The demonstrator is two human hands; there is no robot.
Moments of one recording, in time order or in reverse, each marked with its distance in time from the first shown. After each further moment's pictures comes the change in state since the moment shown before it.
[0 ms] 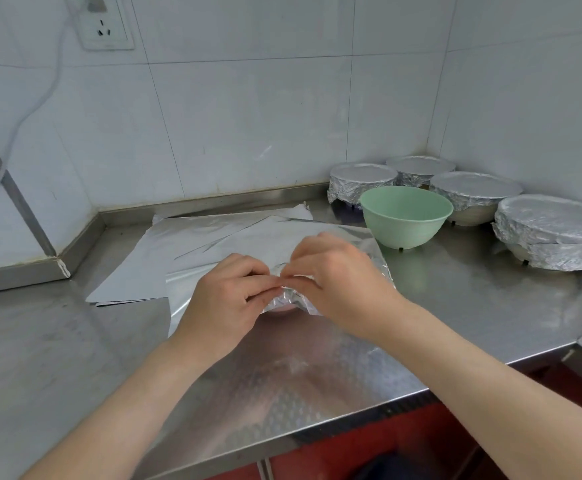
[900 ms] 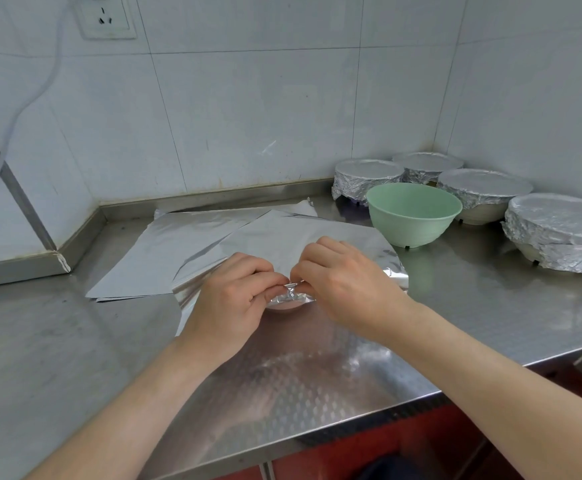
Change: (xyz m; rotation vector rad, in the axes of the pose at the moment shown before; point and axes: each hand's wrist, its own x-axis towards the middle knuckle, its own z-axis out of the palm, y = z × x) left_hand -0.003 -0.005 0.005 0.000 0.027 0.037; right_hand -0.006 0.025 0.019 -0.227 -0.011 -0.220
